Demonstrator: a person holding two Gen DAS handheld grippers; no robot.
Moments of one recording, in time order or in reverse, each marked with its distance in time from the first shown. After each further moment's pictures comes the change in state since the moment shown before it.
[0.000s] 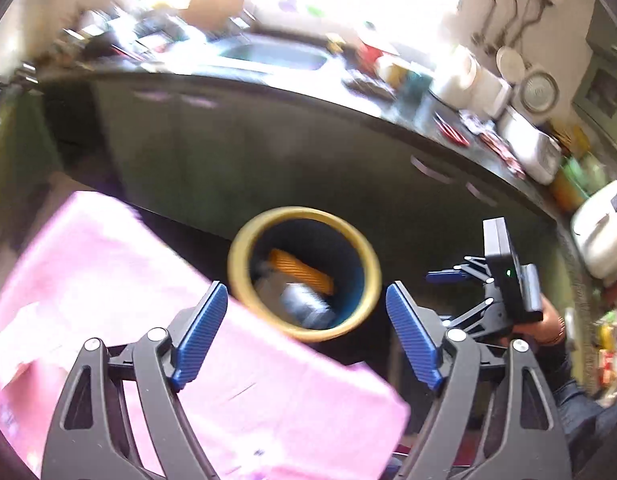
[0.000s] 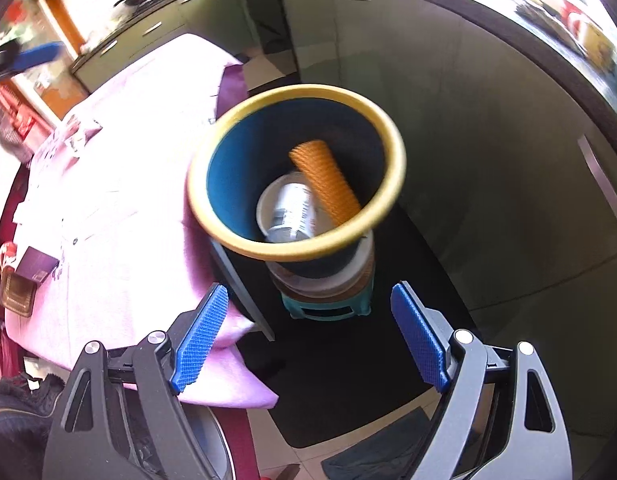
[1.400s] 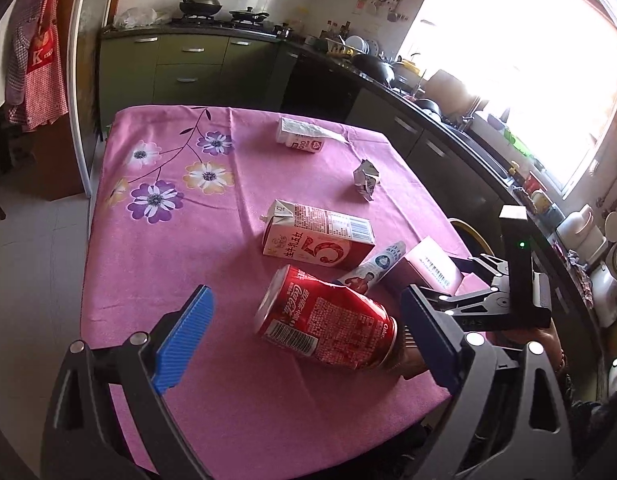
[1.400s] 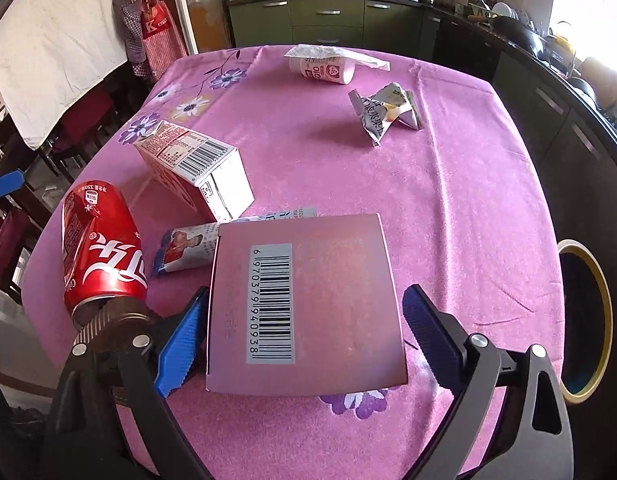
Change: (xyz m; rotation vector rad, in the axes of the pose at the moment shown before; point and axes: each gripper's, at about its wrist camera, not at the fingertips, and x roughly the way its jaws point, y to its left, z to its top) left arm -0.213 0.118 -0.350 -0.629 -0.265 0.369; right arm 0.075 0.363 0.007 -0.480 -0.098 0.145
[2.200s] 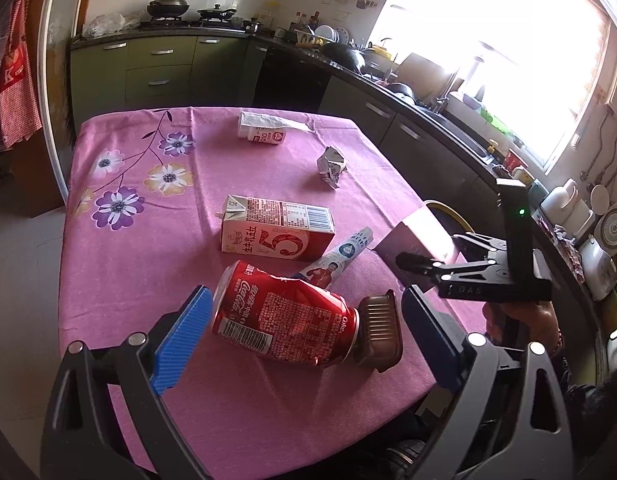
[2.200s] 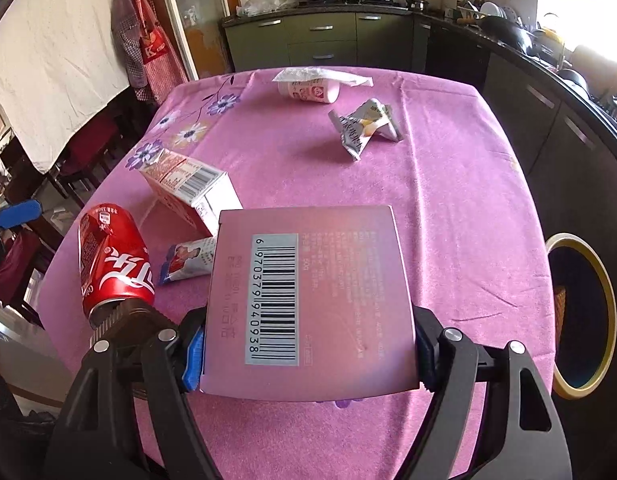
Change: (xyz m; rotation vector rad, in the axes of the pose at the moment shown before) left arm 0.008 -0.028 -0.002 0.078 0.032 -0.061; right arm -0.033 -0.025 -0.005 0.066 -0.080 0.036
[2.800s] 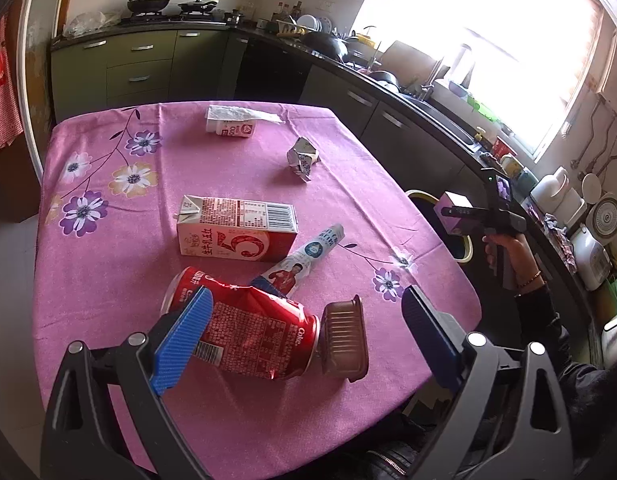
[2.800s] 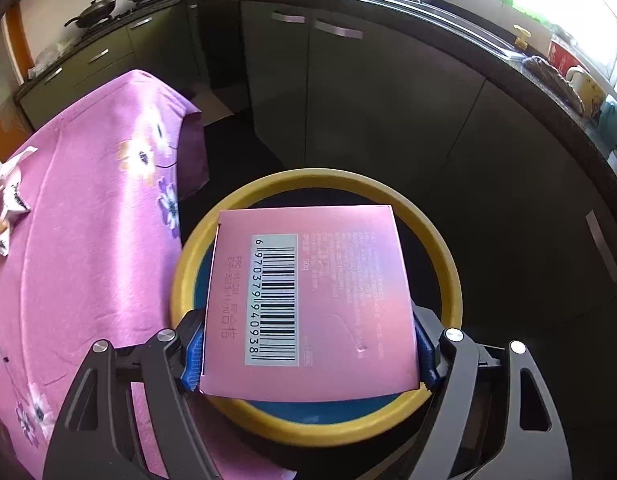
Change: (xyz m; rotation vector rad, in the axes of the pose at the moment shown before) left arm 0.020 -0.030 0.007 0.034 0.038 -0.046; right arm -0.007 -0.291 -0.023 0.473 0.083 -0.479
